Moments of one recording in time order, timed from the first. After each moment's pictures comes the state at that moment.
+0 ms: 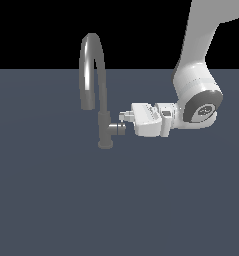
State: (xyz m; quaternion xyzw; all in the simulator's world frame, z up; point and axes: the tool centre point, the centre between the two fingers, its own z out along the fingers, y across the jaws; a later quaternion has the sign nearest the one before) arm 0.004 -0.009 0.143 -0.50 0.50 0.49 0.51
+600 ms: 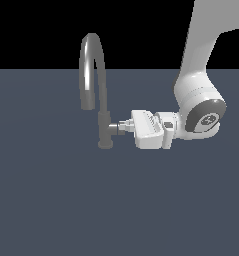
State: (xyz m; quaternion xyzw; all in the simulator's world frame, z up) arm -0.024 -0.009 0.121 -0.51 0.49 0.49 0.51
